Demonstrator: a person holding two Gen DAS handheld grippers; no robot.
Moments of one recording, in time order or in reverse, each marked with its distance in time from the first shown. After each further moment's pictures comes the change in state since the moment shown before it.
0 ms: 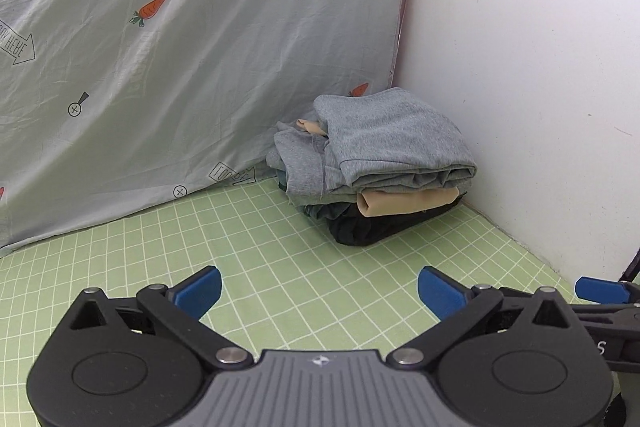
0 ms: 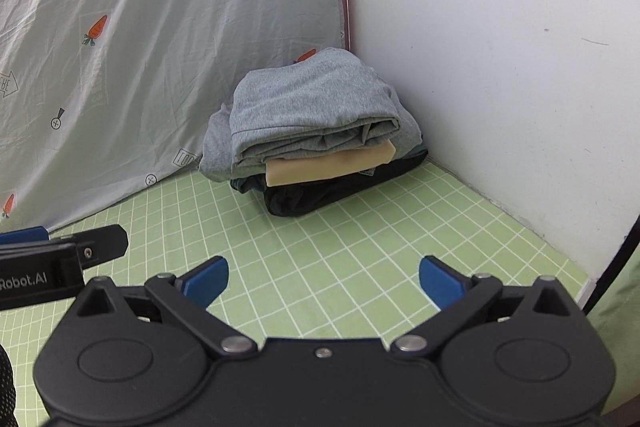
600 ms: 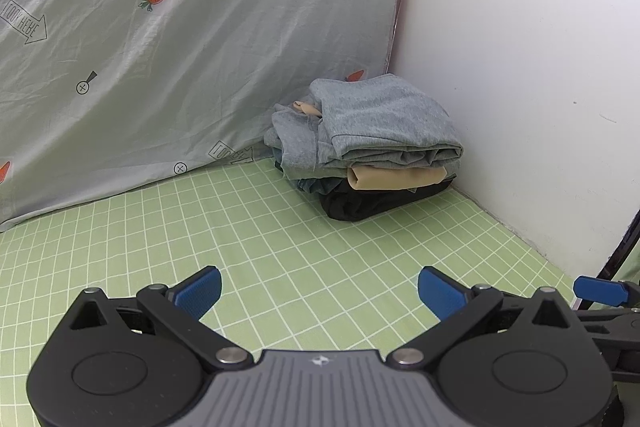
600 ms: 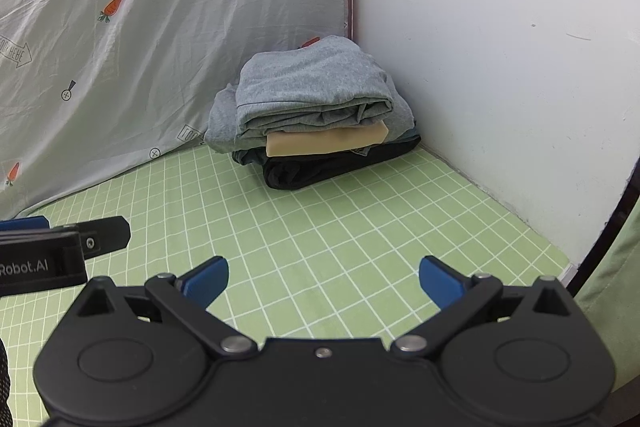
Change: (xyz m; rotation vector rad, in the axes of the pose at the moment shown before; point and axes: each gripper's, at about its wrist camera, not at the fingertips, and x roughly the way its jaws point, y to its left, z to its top) left arm -0.027 -0.009 -0.025 -0.025 0.014 -0.010; right arm -0.028 -0.005 -0.023 -0.051 0.015 -0.001
